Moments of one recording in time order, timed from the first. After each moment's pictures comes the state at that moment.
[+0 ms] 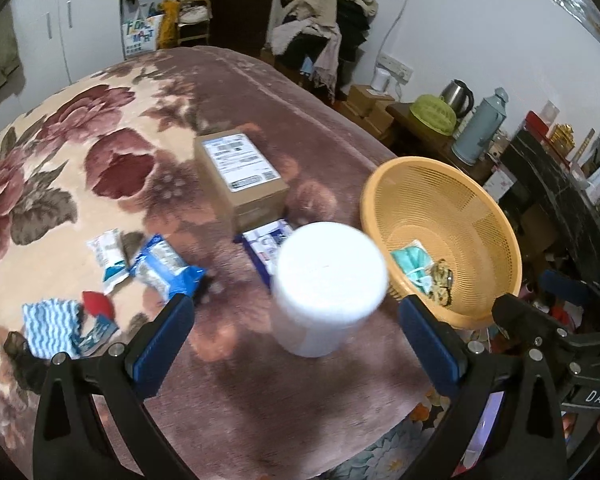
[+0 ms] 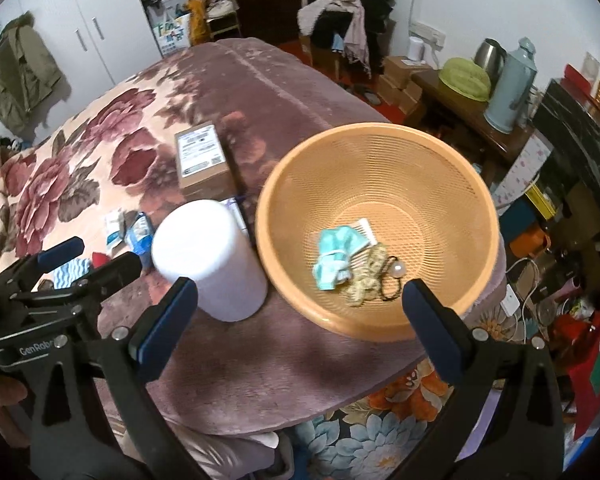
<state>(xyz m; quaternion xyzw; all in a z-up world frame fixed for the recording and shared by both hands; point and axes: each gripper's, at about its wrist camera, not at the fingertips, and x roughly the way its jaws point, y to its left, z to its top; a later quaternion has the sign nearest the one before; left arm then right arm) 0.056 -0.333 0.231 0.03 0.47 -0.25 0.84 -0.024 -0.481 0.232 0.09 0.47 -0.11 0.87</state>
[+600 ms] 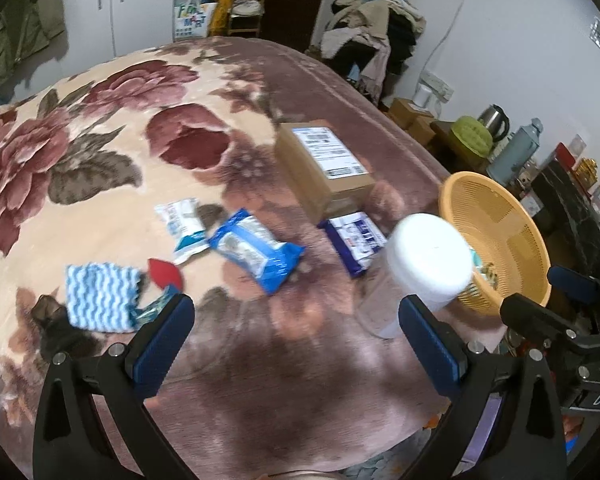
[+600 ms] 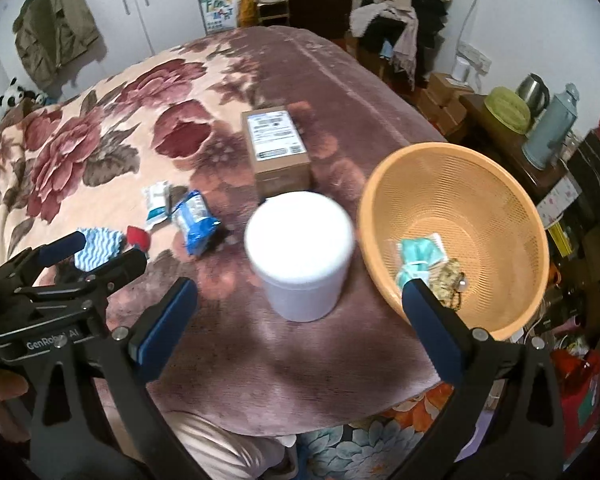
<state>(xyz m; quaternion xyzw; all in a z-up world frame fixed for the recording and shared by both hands) 0.068 -0.223 0.215 0.00 0.48 -0.20 0.86 0.005 -0.386 0.225 0.04 0.49 -0.06 0.87</state>
